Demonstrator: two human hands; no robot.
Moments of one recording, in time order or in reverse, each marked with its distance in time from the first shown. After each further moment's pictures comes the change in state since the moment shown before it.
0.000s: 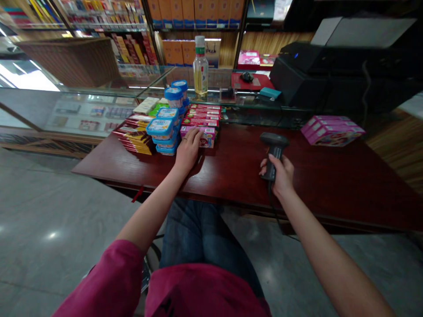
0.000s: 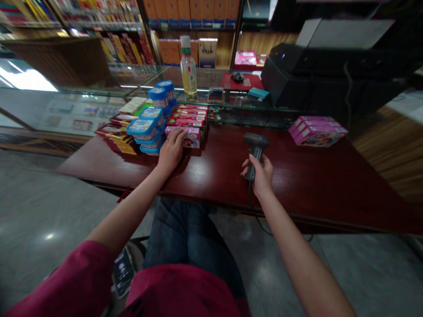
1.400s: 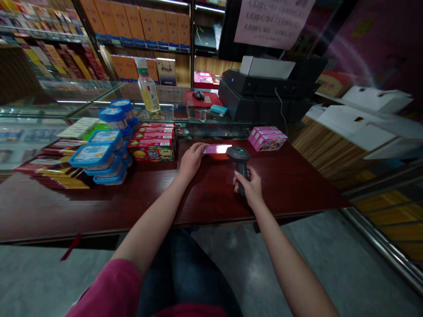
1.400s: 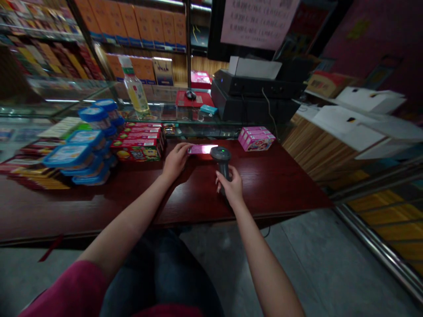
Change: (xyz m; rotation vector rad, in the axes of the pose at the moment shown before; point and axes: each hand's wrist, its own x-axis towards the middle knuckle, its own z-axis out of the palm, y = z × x) left_hand 0.078 0.113 0.113 -0.423 -0.061 0.102; right_hand 0.004 -0.010 -0.057 -0.168 0.044 -0.111
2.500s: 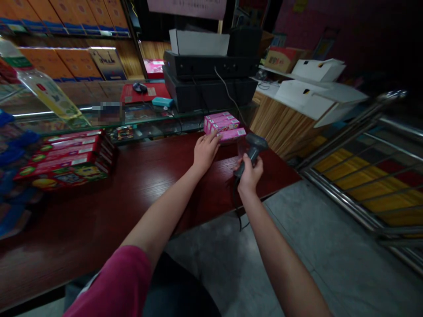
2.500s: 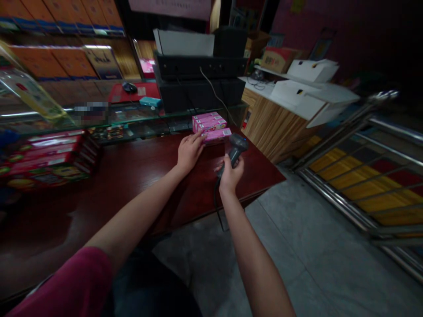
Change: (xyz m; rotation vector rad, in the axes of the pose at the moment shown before) left_hand 0.087 0.160 0.176 0.008 -0.130 0.230; right_hand 0.052 -0.002 -0.129 0.184 0.699 -0.169
